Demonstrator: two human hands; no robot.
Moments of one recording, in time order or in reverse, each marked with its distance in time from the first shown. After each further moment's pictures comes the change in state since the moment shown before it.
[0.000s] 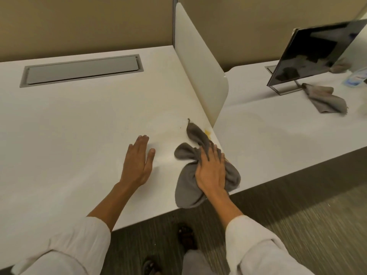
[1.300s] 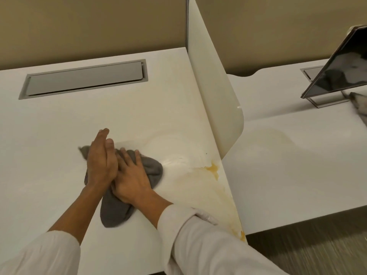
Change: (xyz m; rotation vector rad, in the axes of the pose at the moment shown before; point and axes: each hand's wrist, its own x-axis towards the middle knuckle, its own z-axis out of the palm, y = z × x) left_hand 0.115 -0.033 -0.033 -0.094 0.411 -0.246; right_hand 0.096 -0.197 0.052 0.332 -0.250 -0.706
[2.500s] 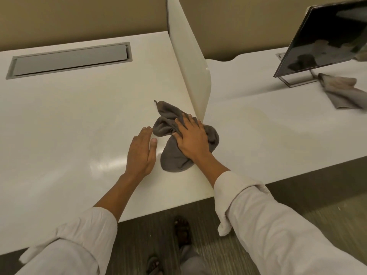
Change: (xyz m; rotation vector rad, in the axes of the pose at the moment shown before) left_hand -0.131 0.063 0.060 0.071 -0.331 0.171; right_hand -0.127 0.152 -0.096 -0.247 0.100 0.335
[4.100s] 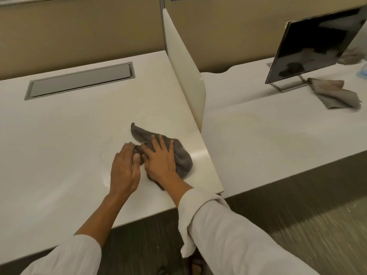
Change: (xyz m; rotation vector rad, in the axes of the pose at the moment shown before) left_hand -0.045 -0.017 -0.053 0.060 0.127 0.032; right_hand -0.033 -0.123 0.031 0.098 -0.058 -0.010
